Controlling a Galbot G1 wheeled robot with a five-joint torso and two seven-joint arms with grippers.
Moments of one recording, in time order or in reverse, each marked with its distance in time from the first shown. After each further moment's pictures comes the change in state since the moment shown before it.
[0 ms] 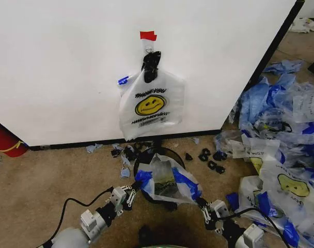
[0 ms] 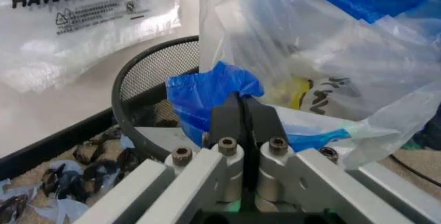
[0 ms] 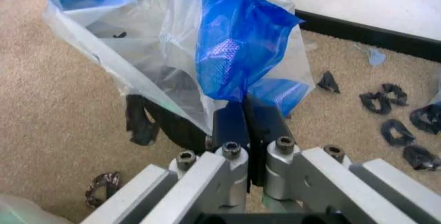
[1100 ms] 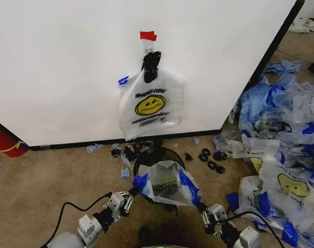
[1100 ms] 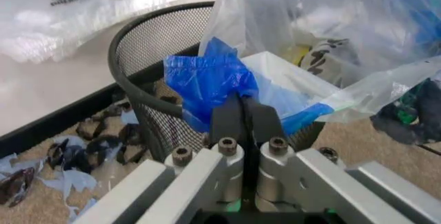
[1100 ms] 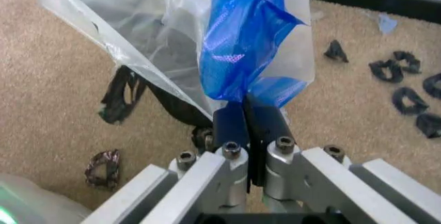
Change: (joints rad) left arm 0.037 0.038 0.017 0.005 0.027 0.006 -0.025; right arm 0.020 0.017 -0.064 -0.061 -0.004 -0.008 0.023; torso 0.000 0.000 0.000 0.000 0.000
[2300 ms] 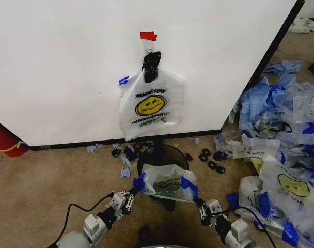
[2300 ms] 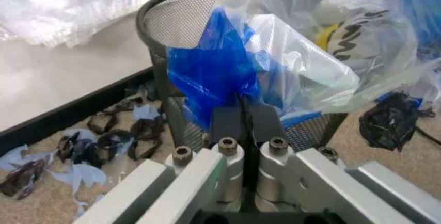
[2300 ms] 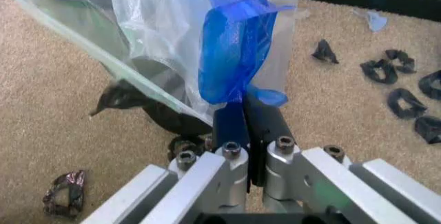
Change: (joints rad) left arm -0.066 -0.067 0.037 0.100 0.003 -0.030 -0.007; right arm 0.173 0.043 -0.075 -0.136 0.026 0.015 -0.001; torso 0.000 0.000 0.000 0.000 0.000
